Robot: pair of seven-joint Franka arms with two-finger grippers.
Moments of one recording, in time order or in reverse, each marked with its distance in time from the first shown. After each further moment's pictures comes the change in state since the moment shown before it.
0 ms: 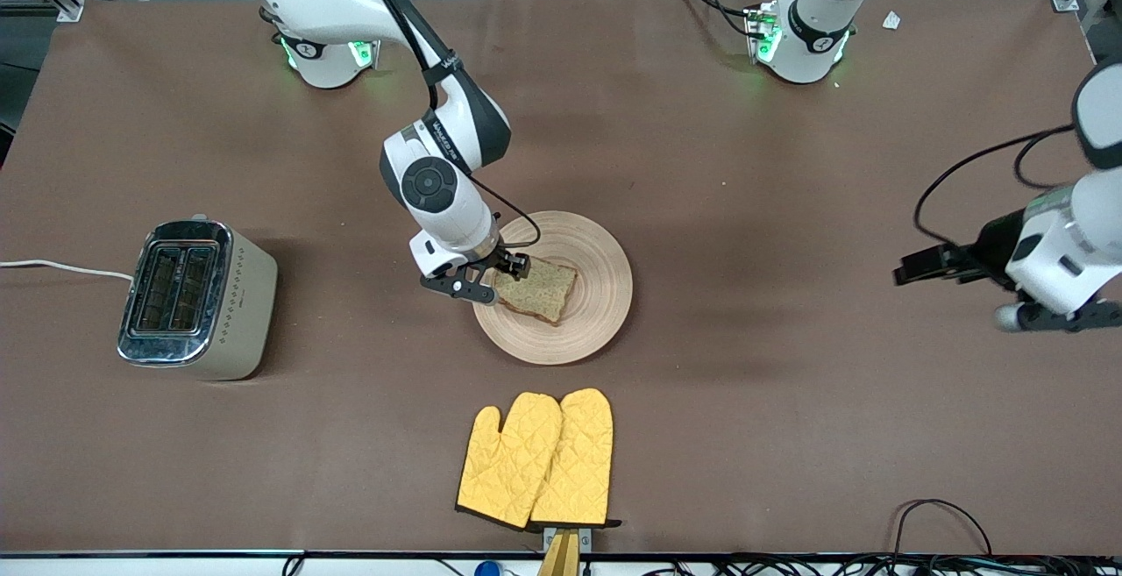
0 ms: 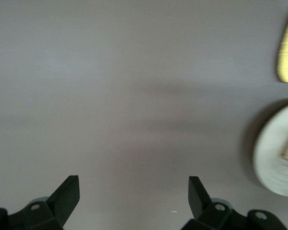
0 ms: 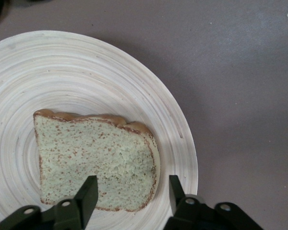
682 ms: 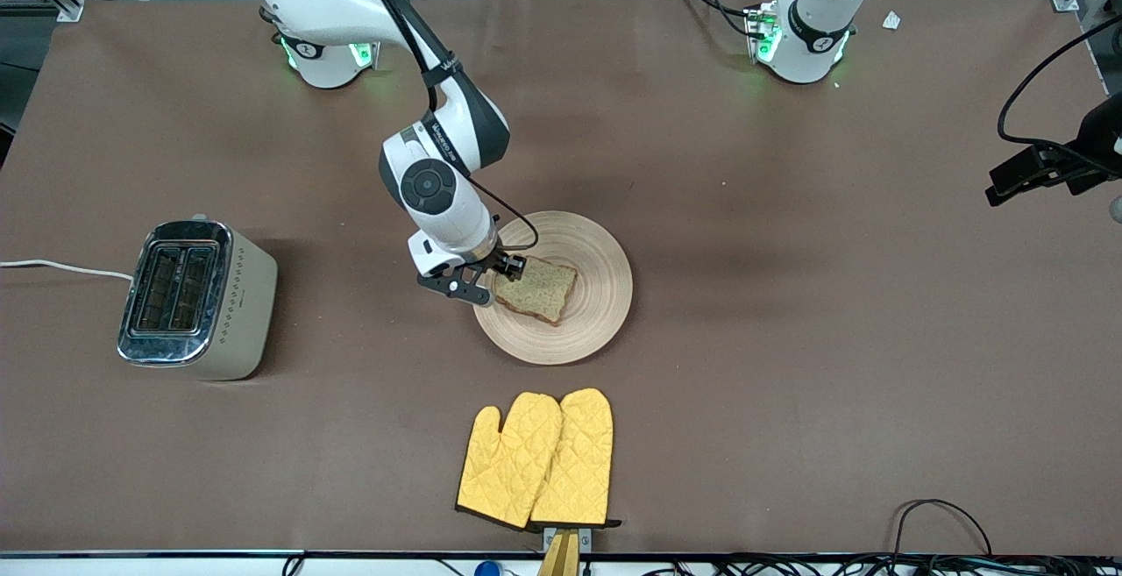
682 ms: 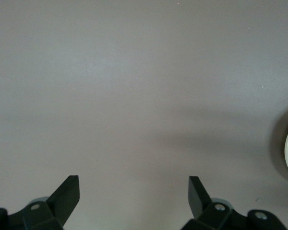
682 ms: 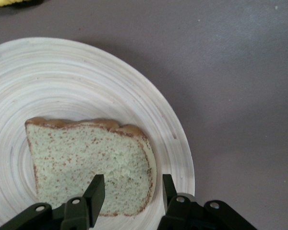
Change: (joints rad) left arm -0.179 -0.197 0.243 -0.037 0.031 -0.126 0.008; right arm 0.001 0.004 -0.010 -0.005 0.000 0.006 0.059
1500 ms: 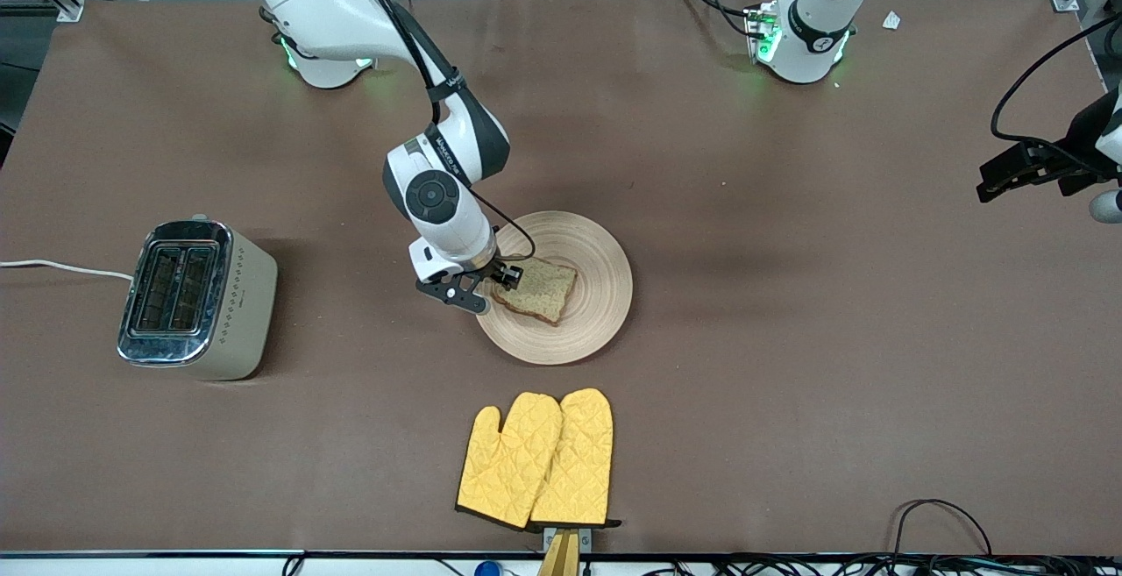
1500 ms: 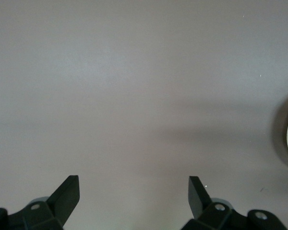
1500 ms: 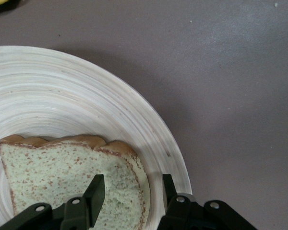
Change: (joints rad) left arm -0.008 0.000 0.000 -0.003 0.000 -0.011 0.051; right arm 0.009 0.045 -0.013 0.000 -0.017 0.045 0.033
